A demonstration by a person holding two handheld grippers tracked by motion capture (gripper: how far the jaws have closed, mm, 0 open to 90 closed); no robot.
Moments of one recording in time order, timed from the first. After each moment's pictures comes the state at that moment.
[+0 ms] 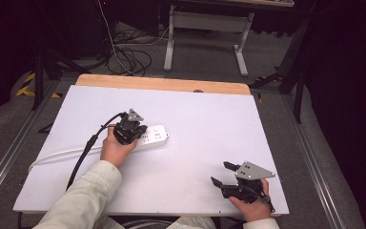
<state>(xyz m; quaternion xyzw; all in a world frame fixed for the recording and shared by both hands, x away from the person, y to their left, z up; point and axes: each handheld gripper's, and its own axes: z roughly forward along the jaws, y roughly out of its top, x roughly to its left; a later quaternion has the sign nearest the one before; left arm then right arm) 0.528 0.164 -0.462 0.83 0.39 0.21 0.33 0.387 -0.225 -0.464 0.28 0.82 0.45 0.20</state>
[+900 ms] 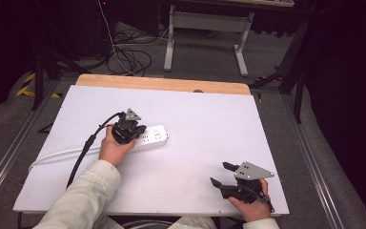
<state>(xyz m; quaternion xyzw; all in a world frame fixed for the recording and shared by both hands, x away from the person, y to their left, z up) 0.530 0.170 -0.462 0.83 0.39 0.18 0.35 0.387 -0.224 -0.464 0.28 0.82 0.45 0.20</state>
